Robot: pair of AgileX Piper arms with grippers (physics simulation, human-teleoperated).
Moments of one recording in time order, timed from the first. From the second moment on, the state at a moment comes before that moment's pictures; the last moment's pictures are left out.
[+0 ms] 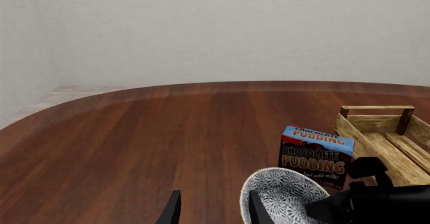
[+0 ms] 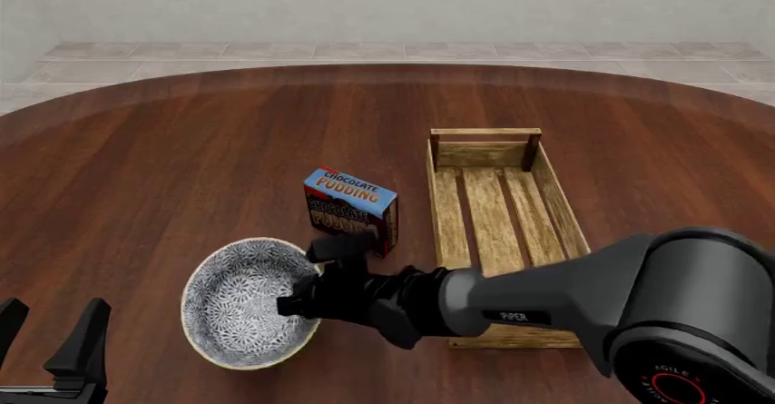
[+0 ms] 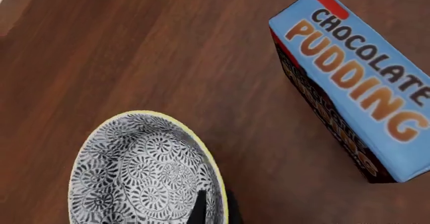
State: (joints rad) left arm 0.00 0.01 0.00 0.00 0.00; right arm 0.92 2.05 -1.14 -0.18 0.46
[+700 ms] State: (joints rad) left arm 0.00 0.01 0.00 0.00 0.00; right arm 0.95 1.87 -1.00 -0.17 0.39
